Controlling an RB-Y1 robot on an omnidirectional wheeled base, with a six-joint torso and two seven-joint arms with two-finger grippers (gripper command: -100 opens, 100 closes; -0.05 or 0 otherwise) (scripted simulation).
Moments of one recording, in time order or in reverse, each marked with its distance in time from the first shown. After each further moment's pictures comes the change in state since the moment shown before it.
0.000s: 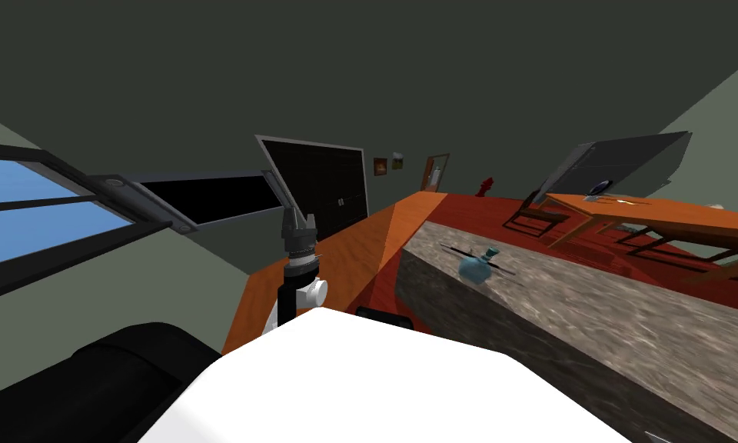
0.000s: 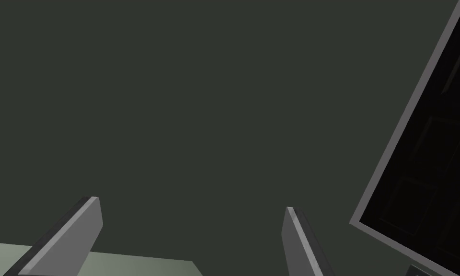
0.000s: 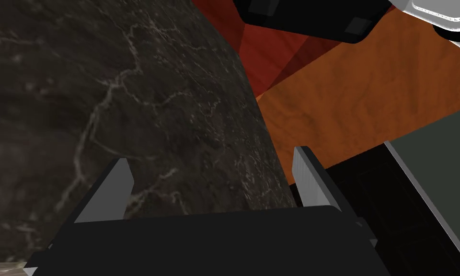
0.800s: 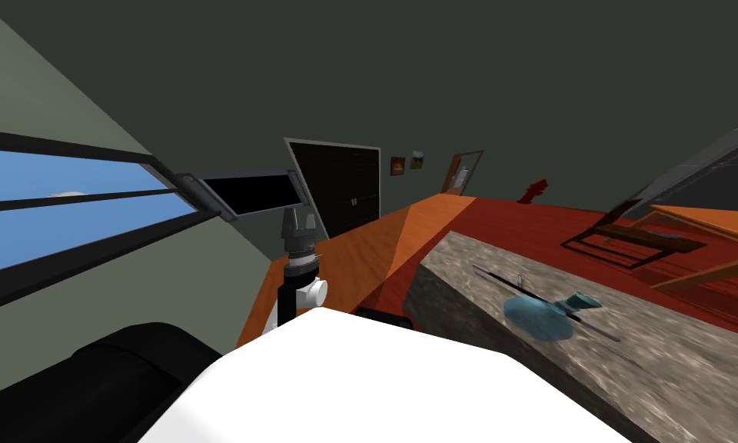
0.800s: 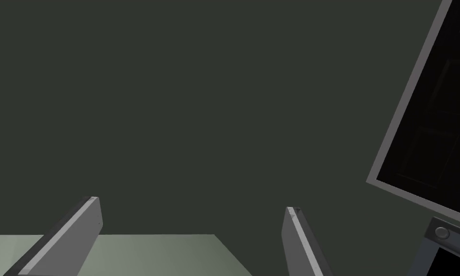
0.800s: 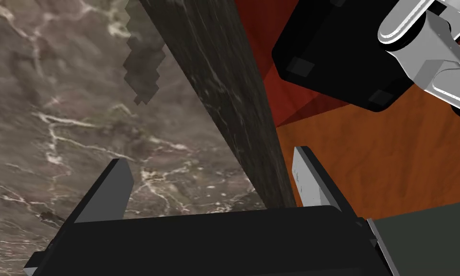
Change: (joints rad) left arm 0.000 0.000 0.000 0.000 0.000 0.000 0.000; right arm -0.044 -0.147 0.083 0.125 0.044 -0.004 0.043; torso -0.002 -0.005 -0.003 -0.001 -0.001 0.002
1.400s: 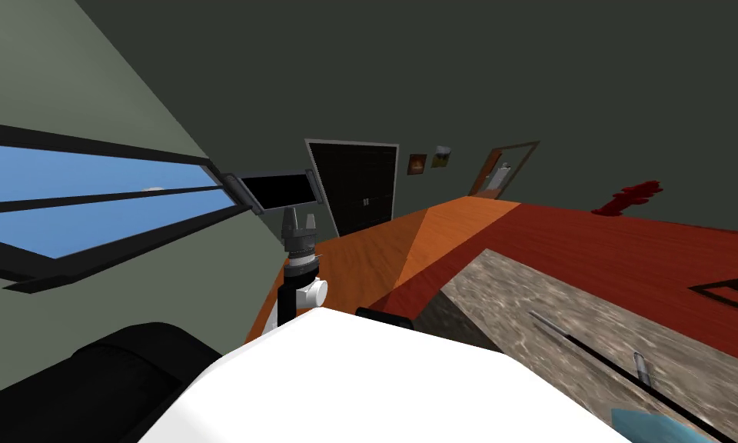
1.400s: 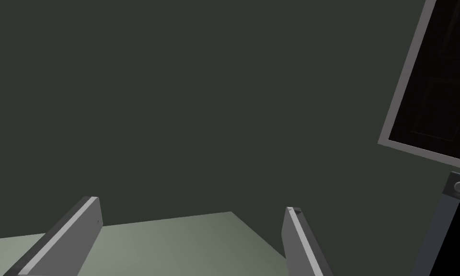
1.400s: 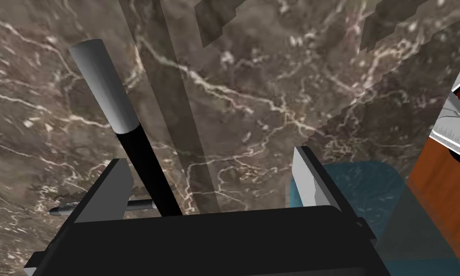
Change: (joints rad) left arm 0.000 0.000 0.000 0.000 0.000 0.000 0.000; right arm -0.014 -0.099 0.072 0.017 0.002 0.025 0.039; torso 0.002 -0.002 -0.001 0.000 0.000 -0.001
